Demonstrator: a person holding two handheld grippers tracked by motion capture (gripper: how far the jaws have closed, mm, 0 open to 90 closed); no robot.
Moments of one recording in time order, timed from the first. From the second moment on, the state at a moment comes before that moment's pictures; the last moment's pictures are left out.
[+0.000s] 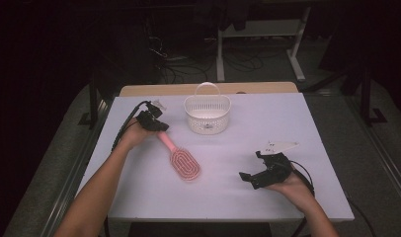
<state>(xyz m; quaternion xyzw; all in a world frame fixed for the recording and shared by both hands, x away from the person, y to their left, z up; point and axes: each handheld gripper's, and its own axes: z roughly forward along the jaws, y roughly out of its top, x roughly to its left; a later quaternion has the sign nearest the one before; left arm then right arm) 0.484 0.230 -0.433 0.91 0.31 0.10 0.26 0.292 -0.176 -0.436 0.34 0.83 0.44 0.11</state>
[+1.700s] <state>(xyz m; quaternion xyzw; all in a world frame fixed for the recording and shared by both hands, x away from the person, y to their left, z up) 0.421 0.294 -0.439 0.90 0.32 0.06 0.29 0.291 -0.175 -0.436 0.34 0.83 0.43 0.11</state>
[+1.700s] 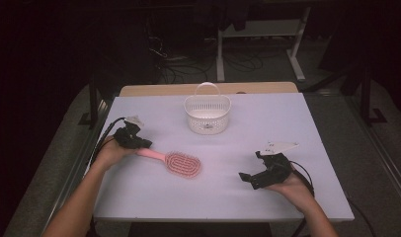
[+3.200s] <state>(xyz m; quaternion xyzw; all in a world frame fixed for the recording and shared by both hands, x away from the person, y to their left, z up) 0.328 0.318 -0.437 0.90 0.30 0.01 0.32 0.290 -0.174 -0.434 0.34 0.83 0.44 0.11</state>
